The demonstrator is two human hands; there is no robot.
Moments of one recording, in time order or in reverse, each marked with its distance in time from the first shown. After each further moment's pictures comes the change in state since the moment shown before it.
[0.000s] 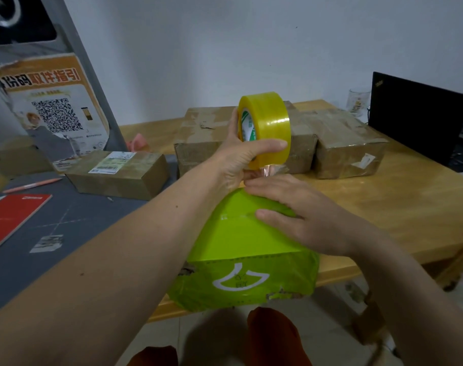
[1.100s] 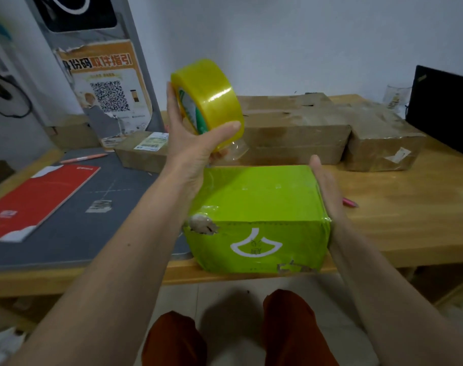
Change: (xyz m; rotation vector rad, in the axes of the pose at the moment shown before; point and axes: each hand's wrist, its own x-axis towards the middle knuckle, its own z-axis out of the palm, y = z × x) left_hand -0.092 0.014 -0.081 -0.009 0.316 0.435; right_hand 0.020 -0.001 0.046 0.774 0.510 0.552
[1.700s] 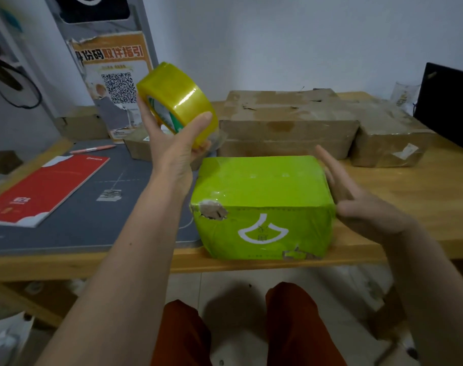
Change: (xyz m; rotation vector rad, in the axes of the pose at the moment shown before) left_hand -0.007 -0.004 -0.032 -0.191 0.248 0.058; right_hand -0.014 0.011 -0.049 0.118 -0.765 -0.119
